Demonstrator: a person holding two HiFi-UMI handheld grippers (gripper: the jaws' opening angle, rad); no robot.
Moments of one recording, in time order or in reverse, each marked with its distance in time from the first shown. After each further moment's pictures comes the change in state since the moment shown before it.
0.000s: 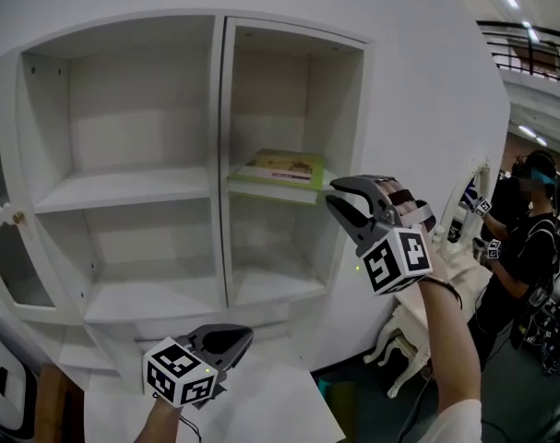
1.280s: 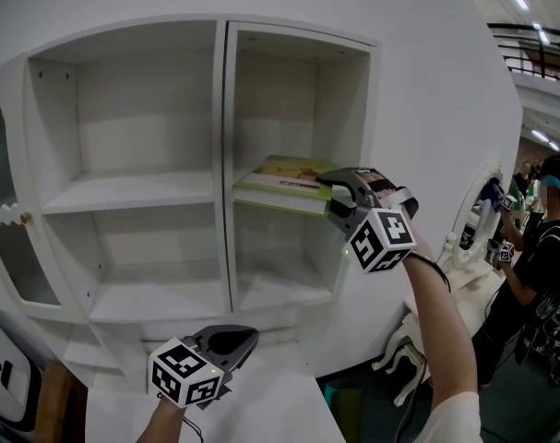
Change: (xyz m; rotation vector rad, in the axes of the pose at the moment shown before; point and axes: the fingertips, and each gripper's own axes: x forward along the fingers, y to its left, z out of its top) left arm 0.012 0.001 0.006 0.011 0.007 0.038; right arm 0.057 0.013 -0.016 -0.031 -0.067 0.113
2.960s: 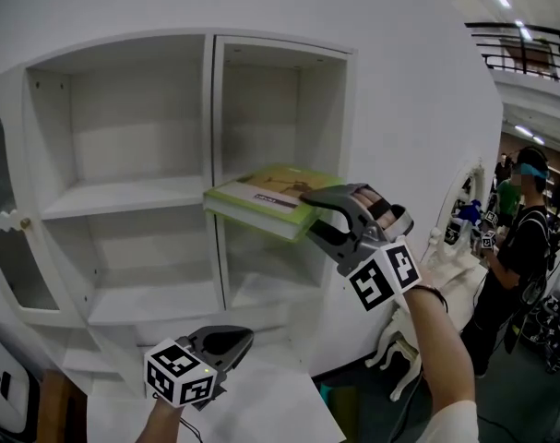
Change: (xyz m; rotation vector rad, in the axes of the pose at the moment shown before) left arm -0.017 -0.025 0.007 0.006 -0.020 -0.058; right arm -0.086 -0.004 0.086 -0.011 -0.150 -0.126
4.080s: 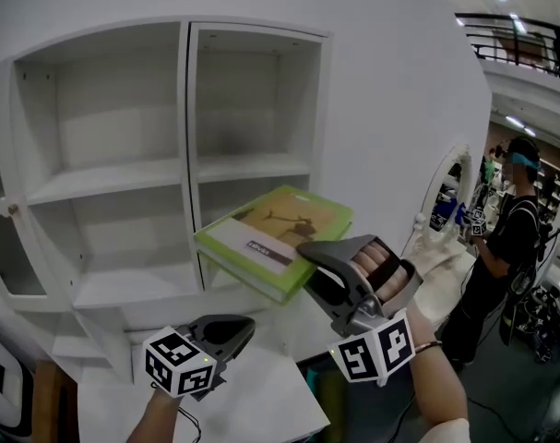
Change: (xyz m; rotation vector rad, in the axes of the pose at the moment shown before) left arm 0.026 -0.049 0.002 -0.011 0.002 -0.062; right arm -0.097 0.060 0.040 -0.042 0.142 -0.010
